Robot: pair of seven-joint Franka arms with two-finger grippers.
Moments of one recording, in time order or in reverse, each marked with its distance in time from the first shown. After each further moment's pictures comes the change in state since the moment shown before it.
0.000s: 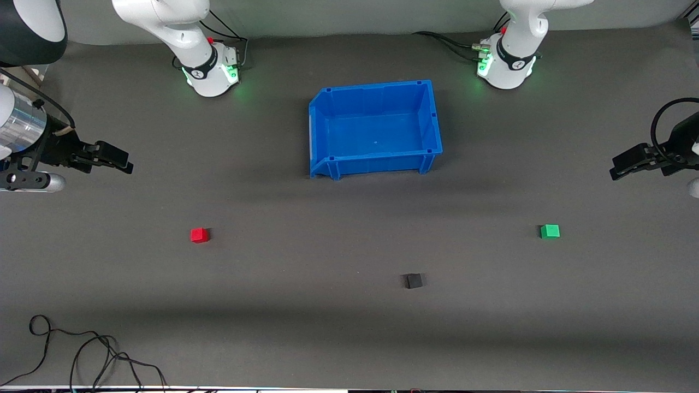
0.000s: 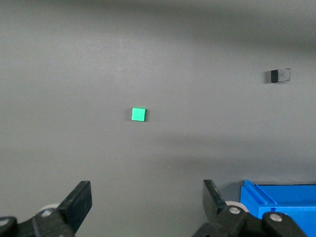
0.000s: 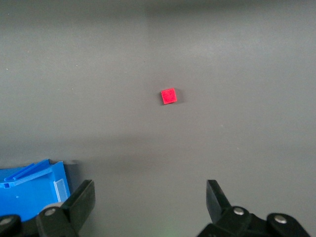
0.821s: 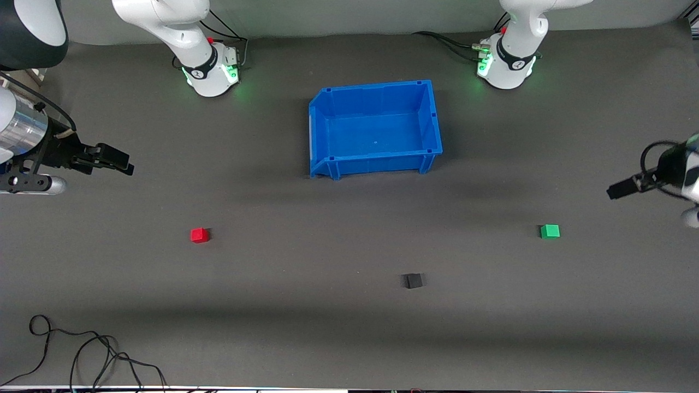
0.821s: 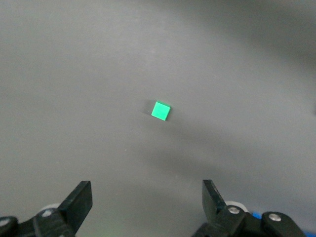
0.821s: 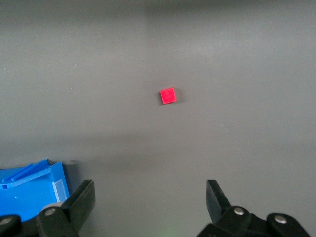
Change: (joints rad) left arm 0.044 0.080 0.018 -0.144 0.046 0.139 -0.290; right arm -0.001 0.024 -0.002 0.000 0.000 0.016 0.000
